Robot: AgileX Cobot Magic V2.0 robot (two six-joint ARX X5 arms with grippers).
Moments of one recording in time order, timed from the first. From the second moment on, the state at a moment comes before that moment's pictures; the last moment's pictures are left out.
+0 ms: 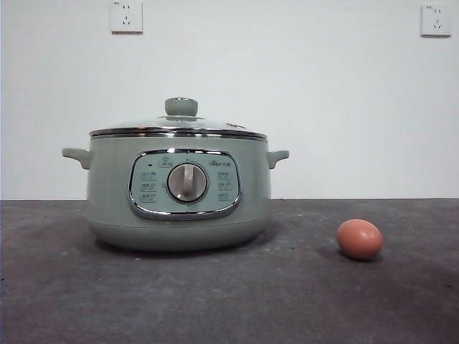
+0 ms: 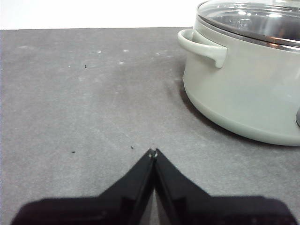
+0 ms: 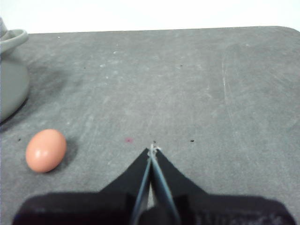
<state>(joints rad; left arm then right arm) 0.06 0.07 0.04 -0.23 0.19 0.00 0.01 0.01 0.06 -0.27 -0.05 0.00</state>
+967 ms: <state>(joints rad) 0.06 0.33 0.55 -0.46 0.36 -0.19 0.01 0.35 0.58 -0.41 -0.31 0.22</state>
